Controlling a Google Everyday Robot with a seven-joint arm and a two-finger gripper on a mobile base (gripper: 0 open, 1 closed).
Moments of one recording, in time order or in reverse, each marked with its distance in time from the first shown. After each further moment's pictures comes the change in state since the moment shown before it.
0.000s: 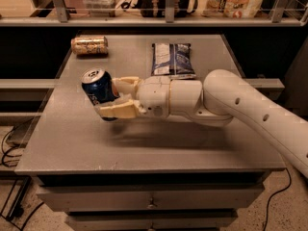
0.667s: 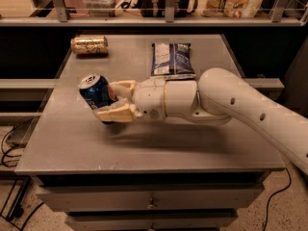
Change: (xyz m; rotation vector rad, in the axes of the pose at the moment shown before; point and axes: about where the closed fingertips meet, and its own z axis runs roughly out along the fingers) arm 0.013 0.008 0.009 -0.002 0.089 -0.007
